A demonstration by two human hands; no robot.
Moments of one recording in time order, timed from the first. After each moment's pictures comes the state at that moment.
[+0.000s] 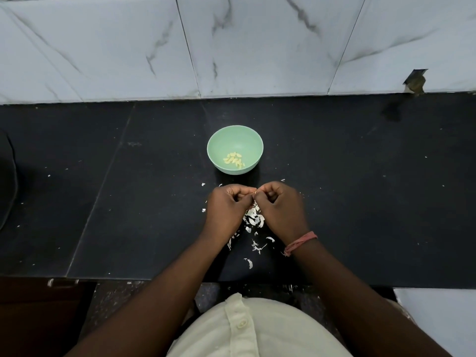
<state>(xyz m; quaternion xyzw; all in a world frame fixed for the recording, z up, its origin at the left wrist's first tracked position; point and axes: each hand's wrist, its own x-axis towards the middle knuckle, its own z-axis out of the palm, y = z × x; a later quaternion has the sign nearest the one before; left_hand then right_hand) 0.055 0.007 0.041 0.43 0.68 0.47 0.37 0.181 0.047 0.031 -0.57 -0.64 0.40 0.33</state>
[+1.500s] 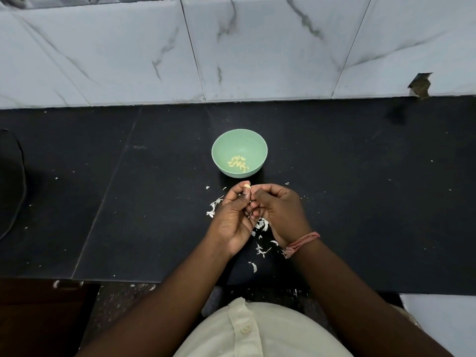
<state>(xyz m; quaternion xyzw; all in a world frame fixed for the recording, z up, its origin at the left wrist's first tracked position) 0.066 0.008 0.035 0.05 0.41 0.64 0.65 0.167 0.042 0.045 -0.46 -0.37 0.70 0.39</state>
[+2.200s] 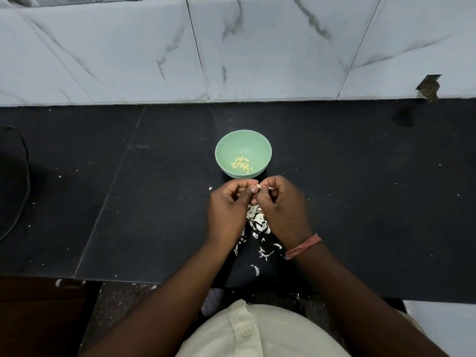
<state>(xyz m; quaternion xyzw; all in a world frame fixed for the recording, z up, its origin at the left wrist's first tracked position) 0.058 0.008 0.055 0.35 0.62 0.60 0.37 0.167 0.049 0.048 -0.52 -0.66 0.39 0.37</state>
